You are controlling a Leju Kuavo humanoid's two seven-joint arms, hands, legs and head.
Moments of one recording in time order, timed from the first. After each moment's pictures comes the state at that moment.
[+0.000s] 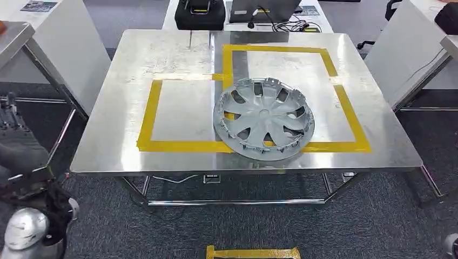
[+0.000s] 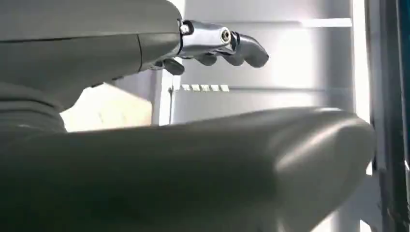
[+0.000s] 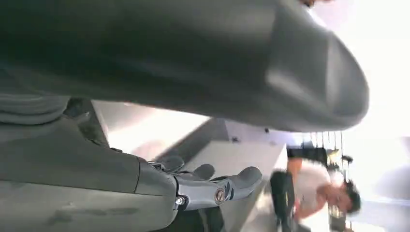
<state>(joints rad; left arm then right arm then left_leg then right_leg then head) -0.08 0.29 -0.26 -2.03 0.04 0.69 -0.26 -0.11 -0.59 -0.04 -1.99 -0.41 -0.60 0.11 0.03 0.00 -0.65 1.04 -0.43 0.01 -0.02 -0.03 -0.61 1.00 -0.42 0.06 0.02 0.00</state>
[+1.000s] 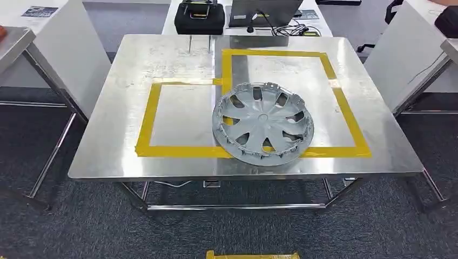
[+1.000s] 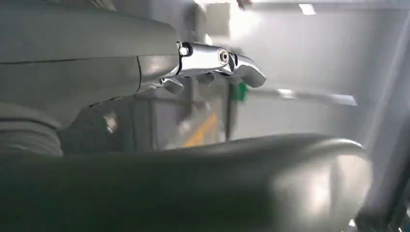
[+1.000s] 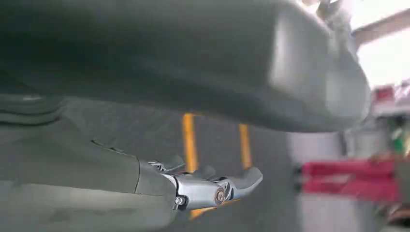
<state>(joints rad) 0.12 0.06 0.72 -1.72 0.37 0.66 -0.63 0.03 -0.24 -0.89 -1.34 -0.60 -0.50 -0.35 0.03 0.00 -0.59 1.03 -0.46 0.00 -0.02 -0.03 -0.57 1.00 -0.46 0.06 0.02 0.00</state>
